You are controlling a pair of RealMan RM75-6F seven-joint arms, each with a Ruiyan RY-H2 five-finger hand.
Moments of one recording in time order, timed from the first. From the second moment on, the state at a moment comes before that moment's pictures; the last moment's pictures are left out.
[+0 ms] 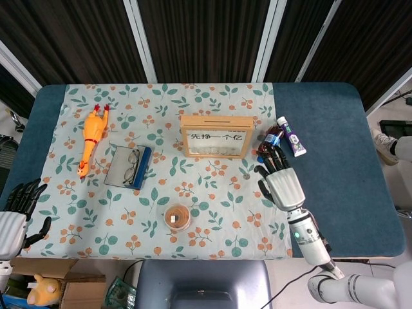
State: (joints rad) left arm -0.15 -1.18 -0.03 -1.36 1.63 1.58 -0.25; right arm 0.61 -1.57 0.02 -1.37 -1.34 1.45 -0.33
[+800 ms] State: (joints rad) left arm -0.14 -1.17 -0.03 -1.36 1.62 1.60 -0.29; right arm 0.64 -1.99 0.16 -0.71 -1.30 1.19 -0.19
